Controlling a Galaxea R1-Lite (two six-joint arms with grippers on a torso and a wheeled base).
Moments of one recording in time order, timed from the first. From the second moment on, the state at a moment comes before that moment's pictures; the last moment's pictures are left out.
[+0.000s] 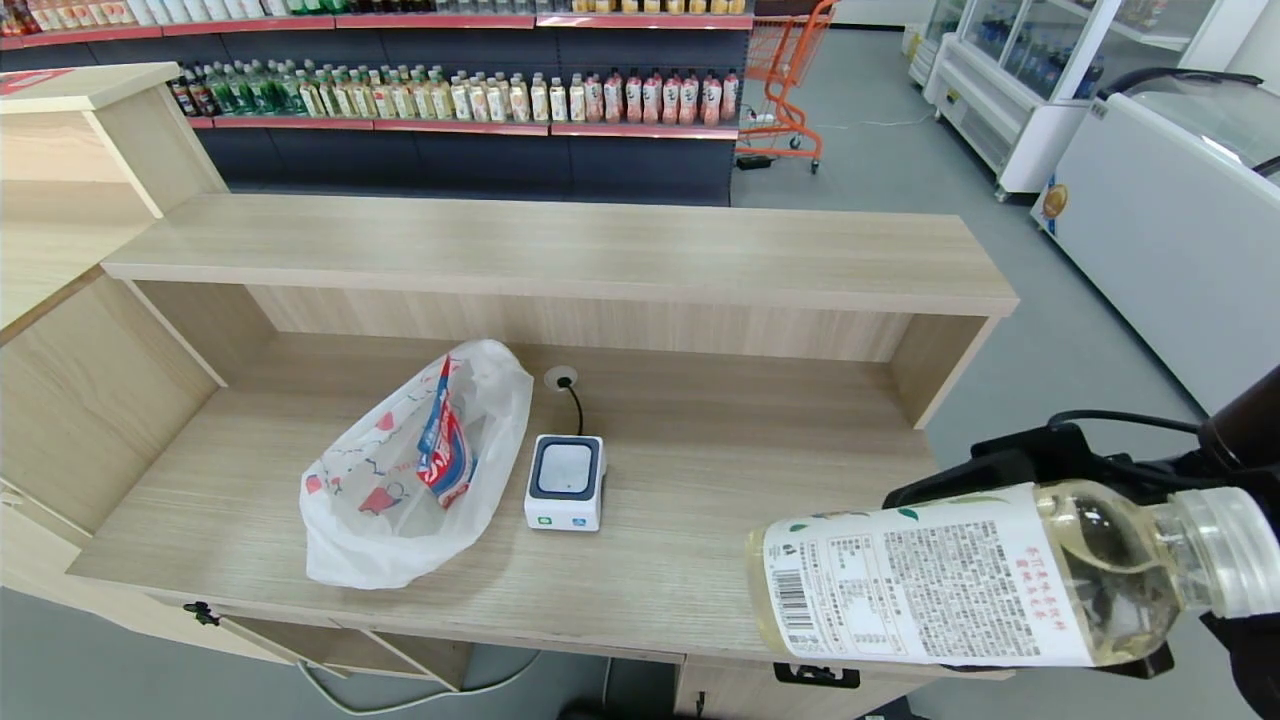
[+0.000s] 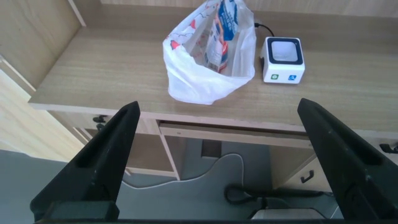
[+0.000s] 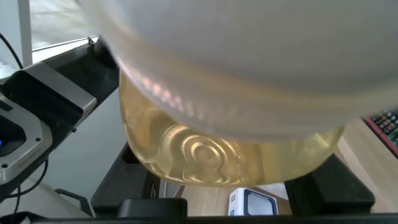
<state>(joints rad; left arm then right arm) 0.00 0.00 0.00 0.00 0.00 0.01 0.34 1.66 -0.42 -1.57 1.48 -0.45</state>
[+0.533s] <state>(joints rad) 0.00 0.00 0.00 0.00 0.00 0.01 0.34 1.68 -0.49 -1.57 1.53 -0.54</state>
